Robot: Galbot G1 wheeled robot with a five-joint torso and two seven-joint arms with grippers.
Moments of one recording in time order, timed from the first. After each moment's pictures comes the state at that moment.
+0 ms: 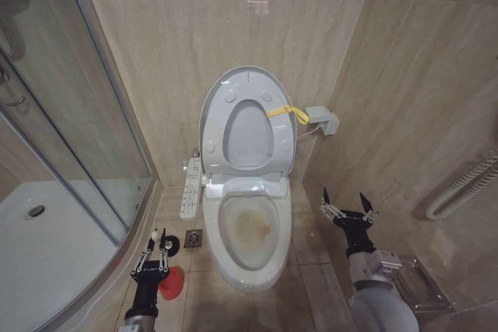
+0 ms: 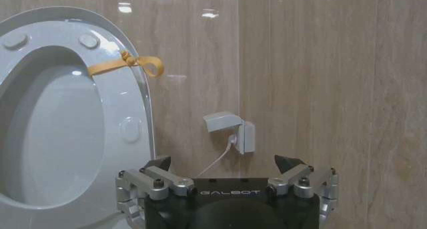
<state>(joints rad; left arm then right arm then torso) 1.74 -1.41 -0.46 -2.09 0.07 -0.36 -0.21 -1.51 1.36 0.57 2.19 0.23 -0.04 0.28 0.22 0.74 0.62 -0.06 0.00</state>
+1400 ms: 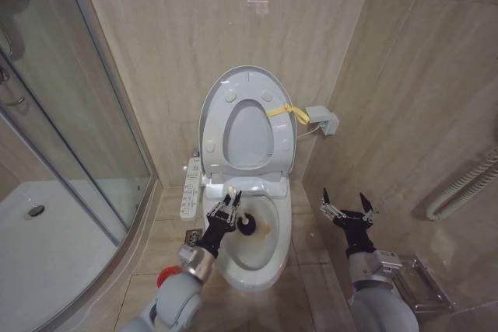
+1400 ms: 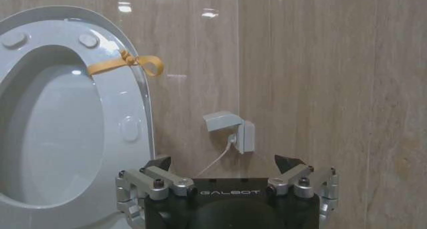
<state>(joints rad) 1.07 -1.11 0.06 -1.81 -0.32 -0.23 -0.14 -1.51 1.36 0.57 2.19 0.23 -0.04 0.28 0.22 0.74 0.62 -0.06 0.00</state>
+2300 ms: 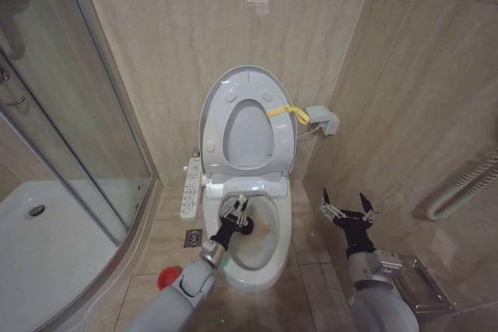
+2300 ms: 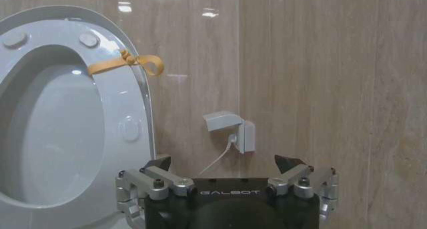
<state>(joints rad) 0.85 -1.25 0.22 -1.30 -0.33 -0.46 -0.06 -1.51 1.36 0.57 2.19 0.23 -0.04 0.28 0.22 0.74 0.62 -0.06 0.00</state>
